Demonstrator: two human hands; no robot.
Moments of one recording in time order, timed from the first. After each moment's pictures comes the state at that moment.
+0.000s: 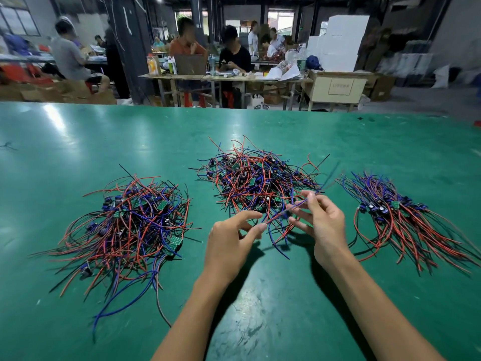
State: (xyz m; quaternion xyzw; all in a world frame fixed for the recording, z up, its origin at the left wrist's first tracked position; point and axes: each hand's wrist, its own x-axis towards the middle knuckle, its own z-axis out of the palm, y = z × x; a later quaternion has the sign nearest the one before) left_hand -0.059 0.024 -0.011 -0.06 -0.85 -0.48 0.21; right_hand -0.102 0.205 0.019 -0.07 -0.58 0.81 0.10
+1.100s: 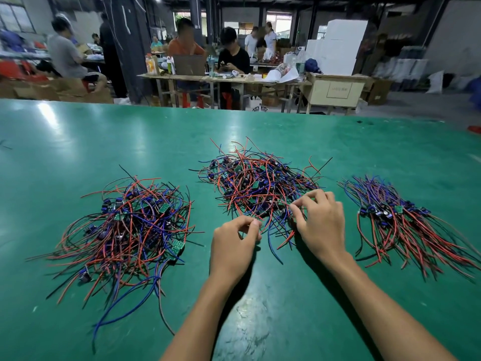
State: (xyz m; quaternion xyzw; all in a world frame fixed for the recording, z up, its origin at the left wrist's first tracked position) left_hand -0.072 0.027 -0.022 0.03 -0.79 -0.59 0.17; right_hand -0.133 0.214 -0.006 0.09 -0.92 0.16 0.33
